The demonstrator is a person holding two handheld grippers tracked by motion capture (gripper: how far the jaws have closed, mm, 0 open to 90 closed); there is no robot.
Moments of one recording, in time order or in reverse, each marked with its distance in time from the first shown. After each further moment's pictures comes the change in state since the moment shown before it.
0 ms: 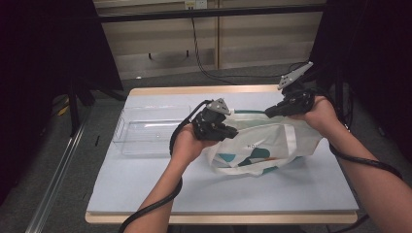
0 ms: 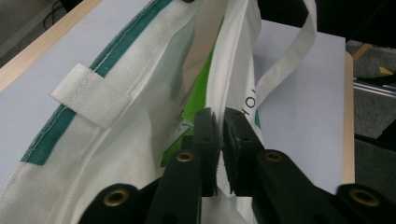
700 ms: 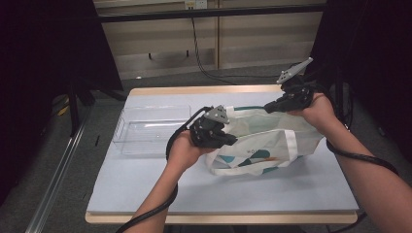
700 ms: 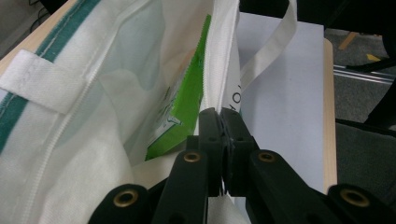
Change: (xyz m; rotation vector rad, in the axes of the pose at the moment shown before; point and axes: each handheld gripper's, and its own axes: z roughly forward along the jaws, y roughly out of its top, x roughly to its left) left arm -0.017 -0.009 -0.007 -0.005 -0.045 0.036; right arm -0.007 0.007 0.000 -0.018 -0.030 0.054
